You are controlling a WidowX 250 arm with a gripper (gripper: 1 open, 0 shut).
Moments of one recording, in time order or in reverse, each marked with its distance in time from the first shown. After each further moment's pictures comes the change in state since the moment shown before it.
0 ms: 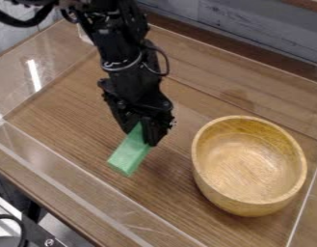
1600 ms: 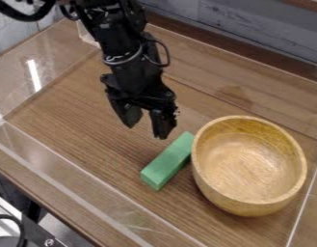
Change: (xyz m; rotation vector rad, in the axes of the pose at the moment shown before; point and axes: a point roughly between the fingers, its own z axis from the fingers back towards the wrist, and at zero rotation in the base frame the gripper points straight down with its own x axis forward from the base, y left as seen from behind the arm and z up) arm 0.011 0.000 -0.001 -0.027 -0.032 0.025
